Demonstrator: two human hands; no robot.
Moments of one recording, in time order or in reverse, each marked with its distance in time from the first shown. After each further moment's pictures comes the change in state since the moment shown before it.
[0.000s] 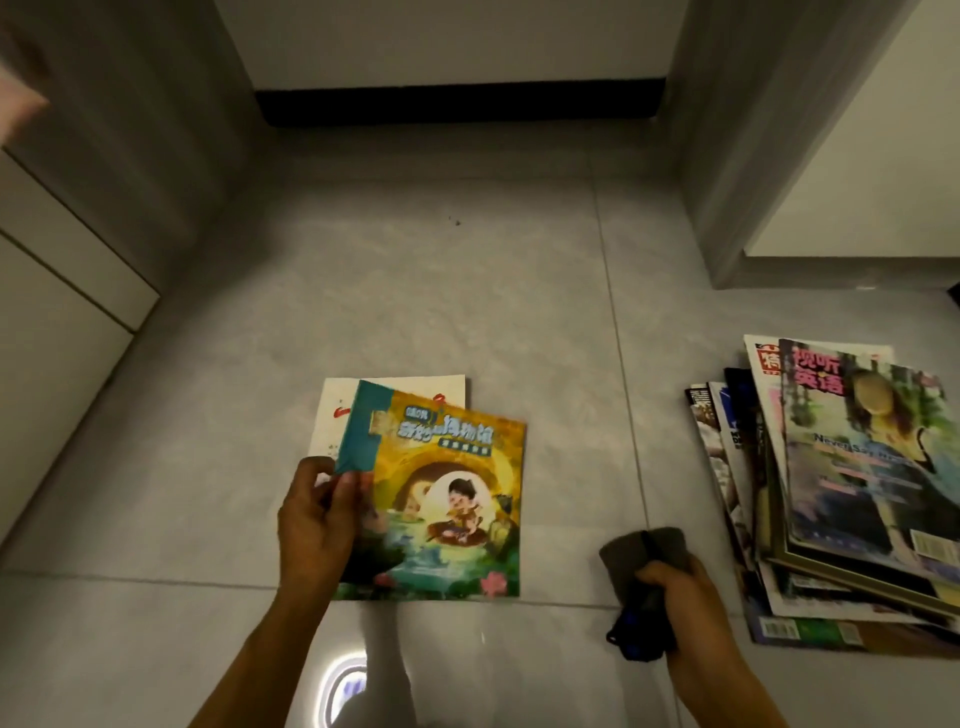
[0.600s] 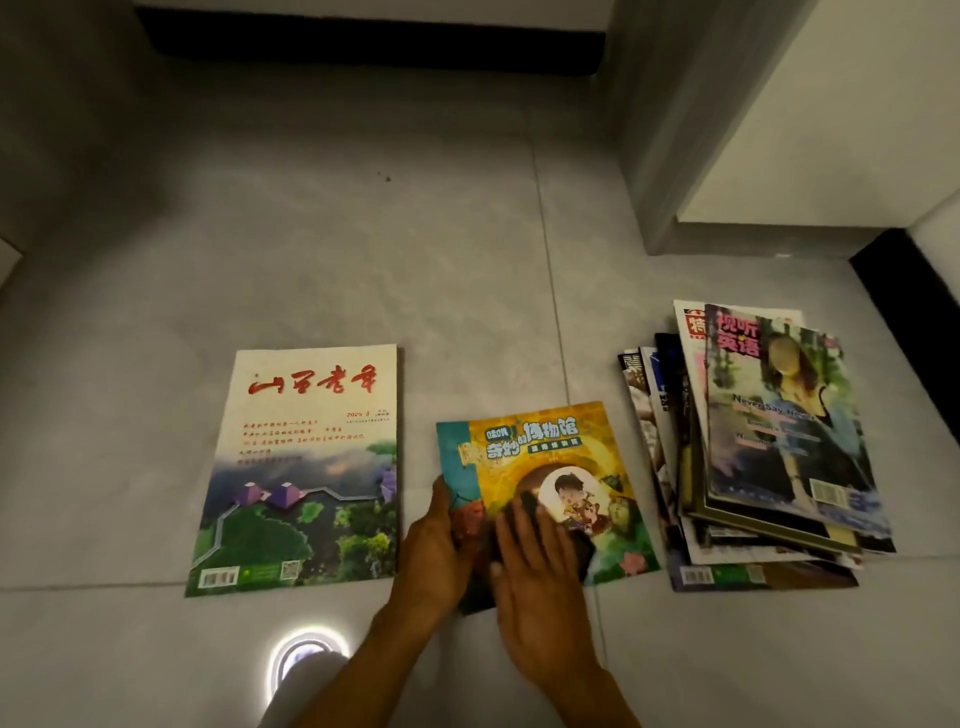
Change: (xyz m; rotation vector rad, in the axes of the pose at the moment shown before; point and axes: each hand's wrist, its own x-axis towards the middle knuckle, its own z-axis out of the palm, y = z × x) left_hand -0.086 -0.016 0.131 0.224 -0.646 0.013; right_hand 0.010 0.079 0.008 -1.363 -0.070 -1.132
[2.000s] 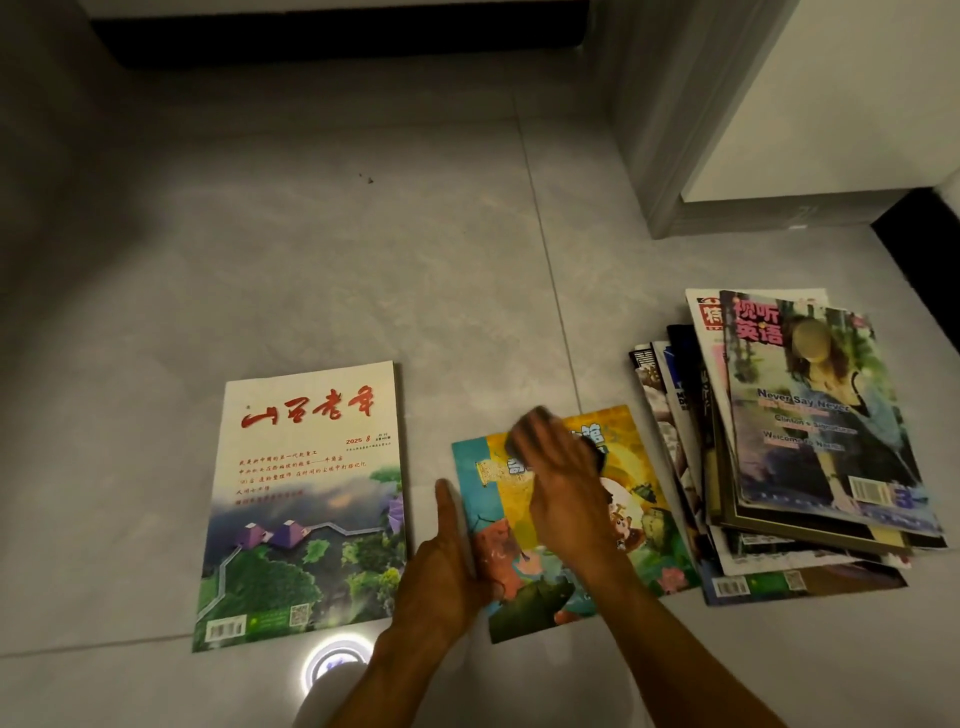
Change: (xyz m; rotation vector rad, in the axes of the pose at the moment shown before) left_hand 0.017 0.014 -0.010 0.265 -0.179 -0.115; right_hand 0.121 0.031 0.001 0.037 0.079 -0.039
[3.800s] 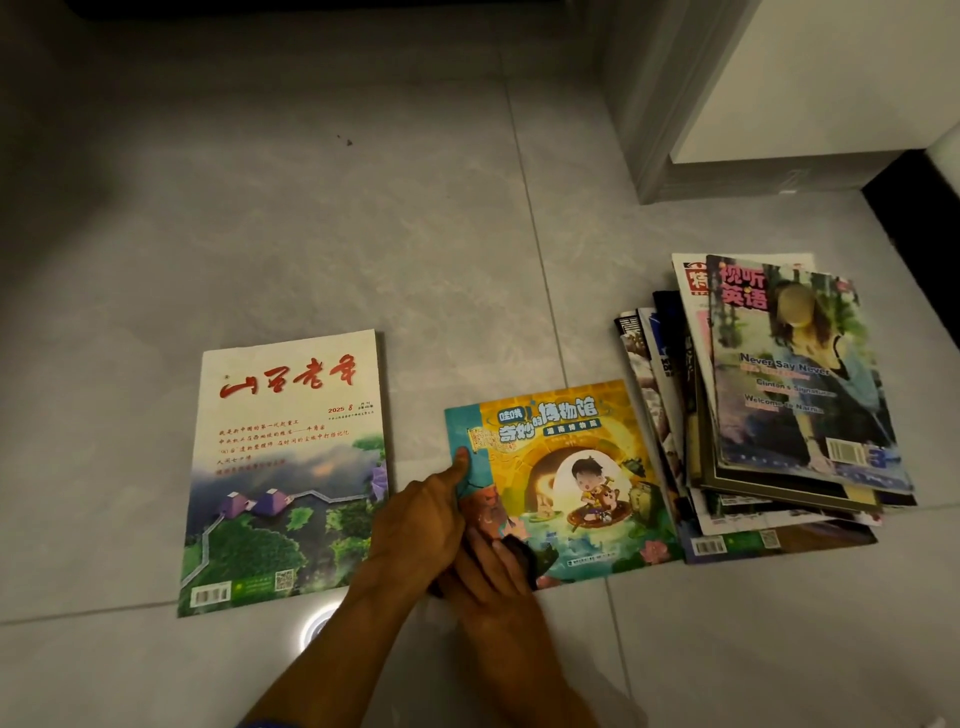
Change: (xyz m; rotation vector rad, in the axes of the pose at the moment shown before) left_hand 0.009 0.006 -0.017 0.362 0.075 0.122; right_hand -0.128 -0.055 0.042 -0.012 0.145 -0.255
